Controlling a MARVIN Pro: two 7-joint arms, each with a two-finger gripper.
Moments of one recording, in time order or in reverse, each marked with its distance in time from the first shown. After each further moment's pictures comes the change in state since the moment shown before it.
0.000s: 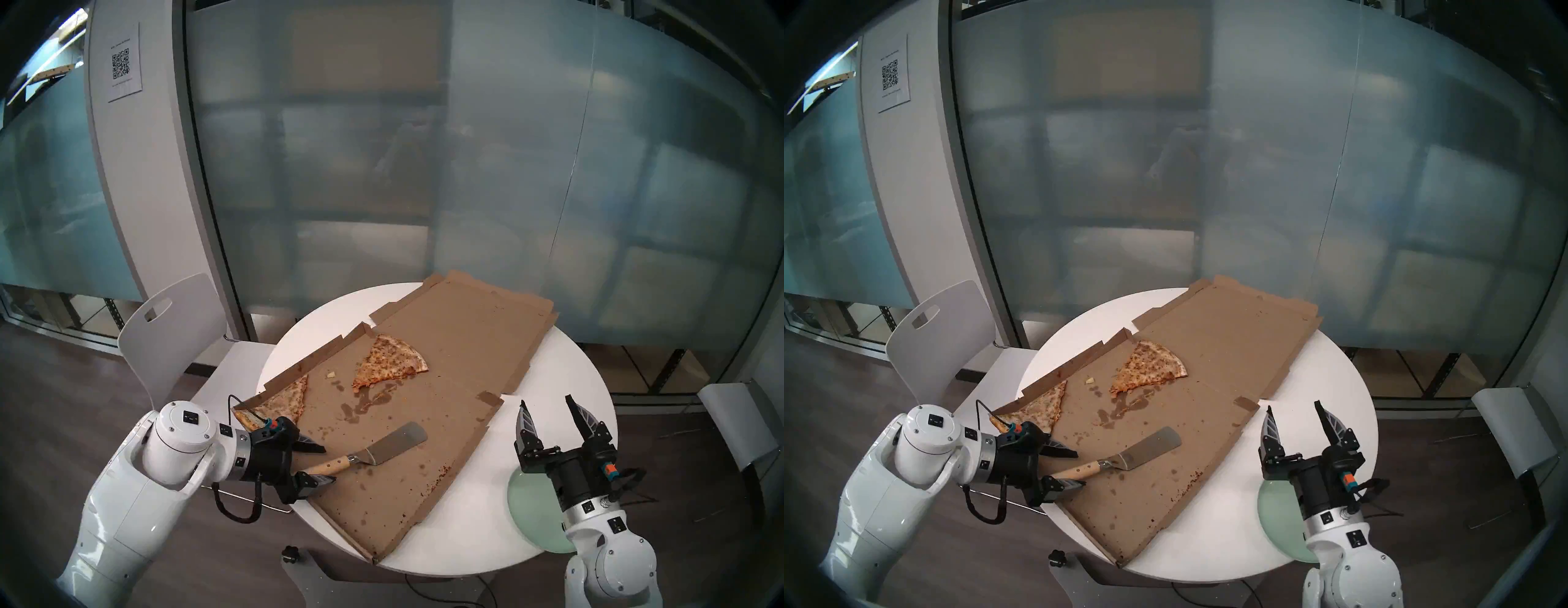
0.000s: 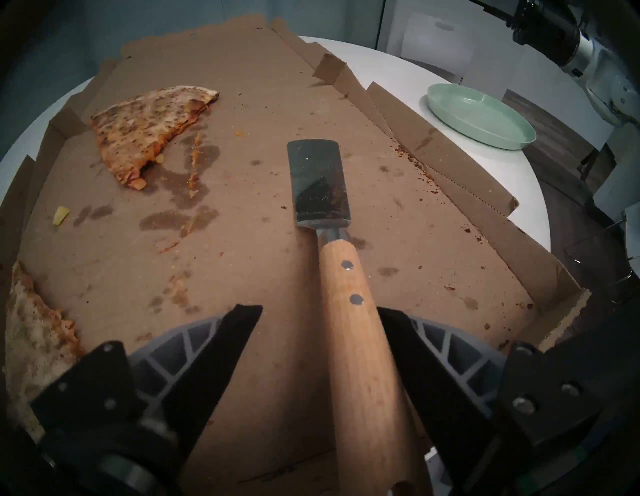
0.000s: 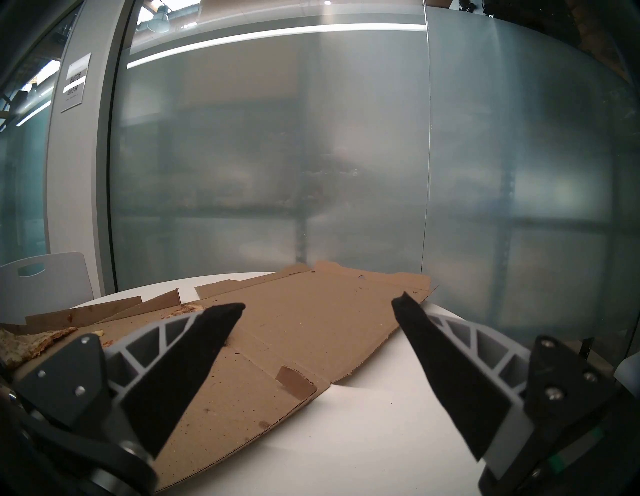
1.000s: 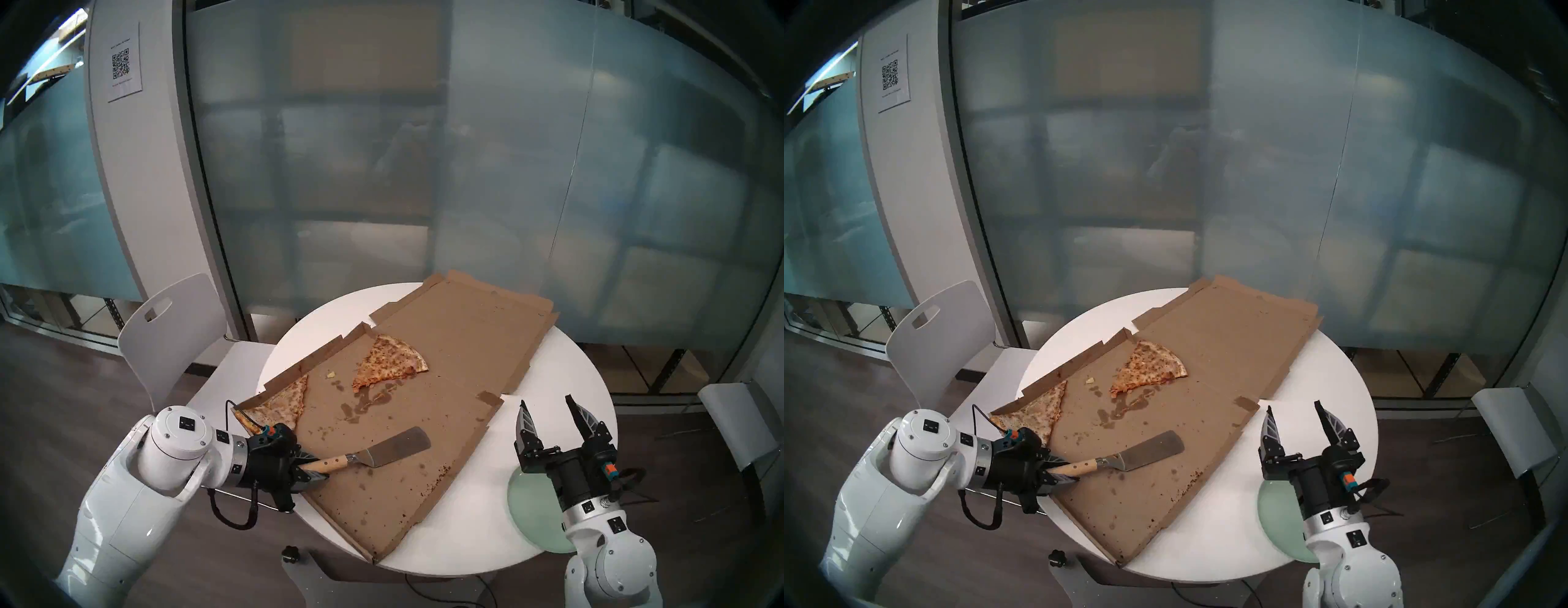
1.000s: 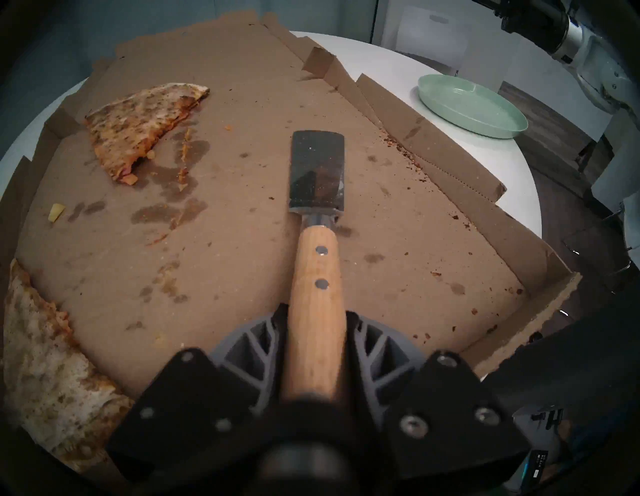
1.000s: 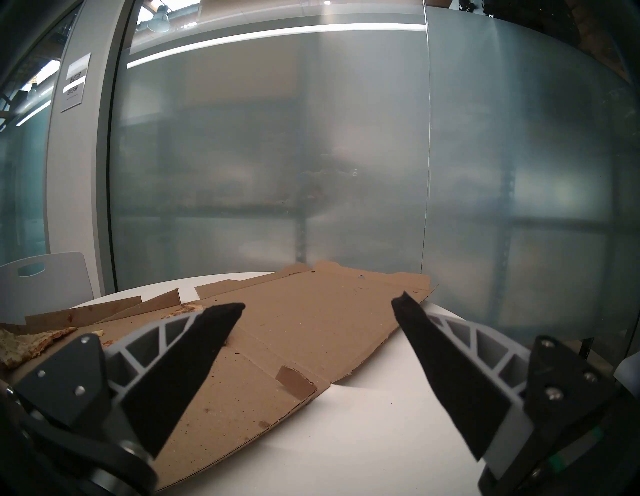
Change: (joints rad) left arm 0.050 0.003 -0.038 -0.040 -0.002 -0.019 0.020; right arm 0.000 0.000 0.000 0.000 0.000 0.000 0.000
